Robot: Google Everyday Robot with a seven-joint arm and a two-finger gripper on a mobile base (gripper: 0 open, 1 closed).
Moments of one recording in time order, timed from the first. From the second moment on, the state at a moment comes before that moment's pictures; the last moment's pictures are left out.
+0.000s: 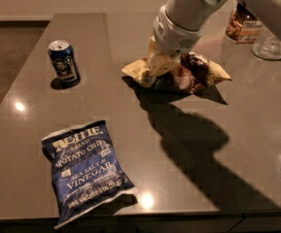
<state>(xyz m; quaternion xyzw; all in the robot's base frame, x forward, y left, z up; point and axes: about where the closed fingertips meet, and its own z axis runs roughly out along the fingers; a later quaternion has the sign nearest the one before) 0.558 -0.053 0.928 -0.80 0.57 0.01 0.20</state>
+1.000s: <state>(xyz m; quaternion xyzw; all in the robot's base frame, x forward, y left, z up) 0.485 -0.008 0.974 -0.79 0.56 0.09 0.24</state>
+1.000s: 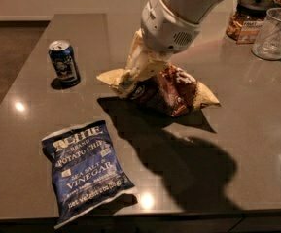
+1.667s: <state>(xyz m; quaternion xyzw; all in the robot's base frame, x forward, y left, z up) 0.451 -0.025 0.985 -0.78 0.57 0.12 0.23</state>
